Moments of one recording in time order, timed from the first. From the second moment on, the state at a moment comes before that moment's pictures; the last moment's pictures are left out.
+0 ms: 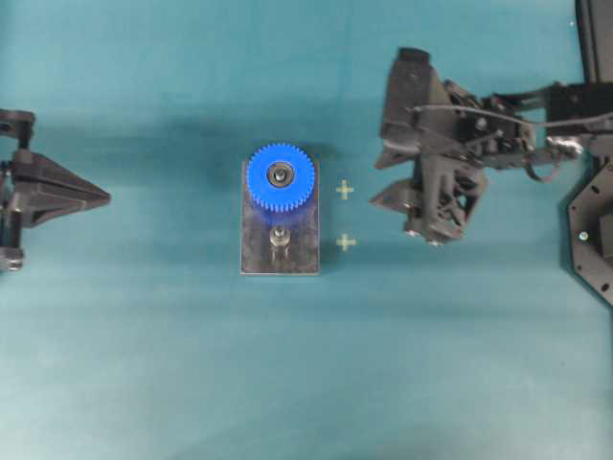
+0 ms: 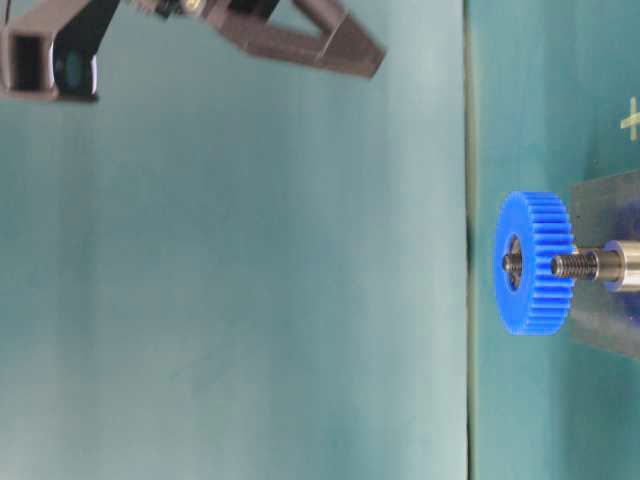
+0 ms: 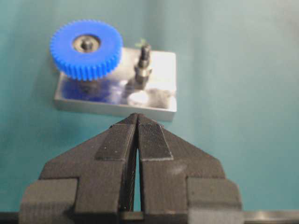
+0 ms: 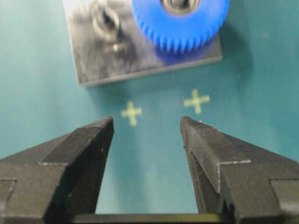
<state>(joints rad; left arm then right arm) 0.02 -0.97 1.24 0.01 0.04 -0.09 -0.09 -0.33 0.65 0.08 0.59 0.06</state>
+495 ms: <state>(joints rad) 0.05 -1.01 1.27 0.01 0.05 -0.10 -0.06 -0.47 0.94 0.08 0.15 0.06</state>
